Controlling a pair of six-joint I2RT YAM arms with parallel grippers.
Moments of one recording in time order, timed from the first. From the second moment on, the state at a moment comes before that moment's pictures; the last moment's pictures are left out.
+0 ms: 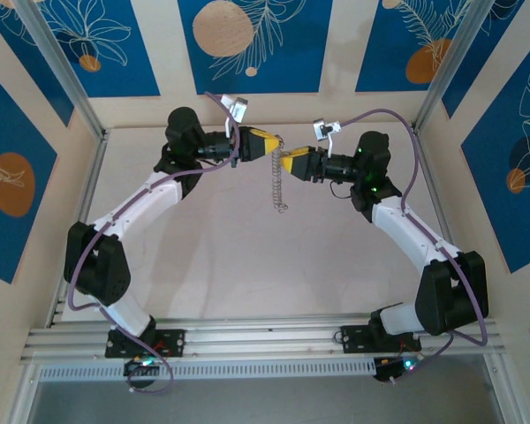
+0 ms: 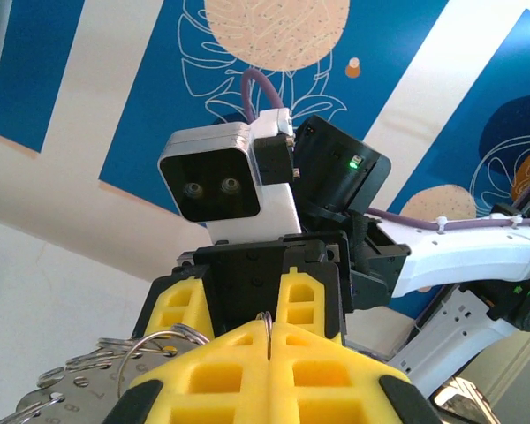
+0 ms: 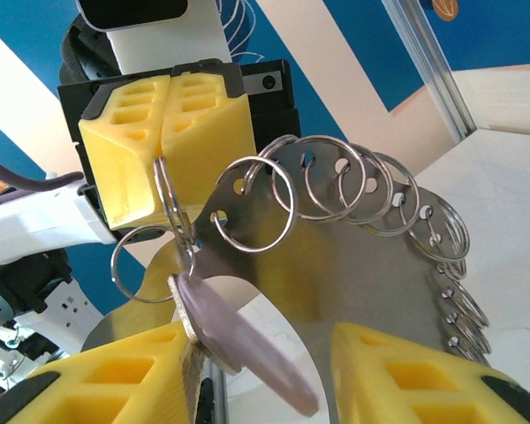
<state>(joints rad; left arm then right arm) -0.47 1.66 1.41 0.46 1.12 -0.65 0.28 1.38 1.03 0.41 -1.08 0.66</state>
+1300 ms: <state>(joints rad) -0.48 1.62 1.28 0.59 1.03 -0.70 0.37 1.37 1.00 0.35 -1.07 0.63</state>
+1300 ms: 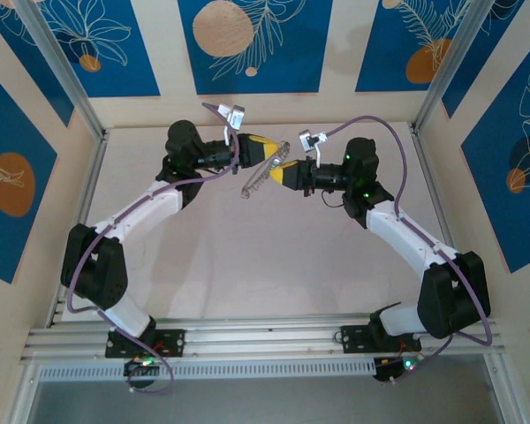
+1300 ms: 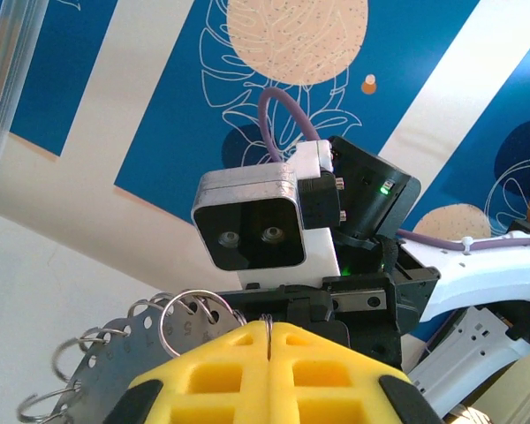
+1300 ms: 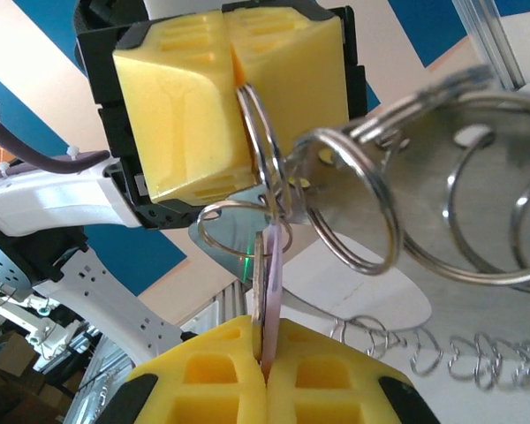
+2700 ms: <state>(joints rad) -0.49 1.53 1.14 0.69 0.79 -0.76 0.26 1.20 0.93 0.17 -1.00 0.60</state>
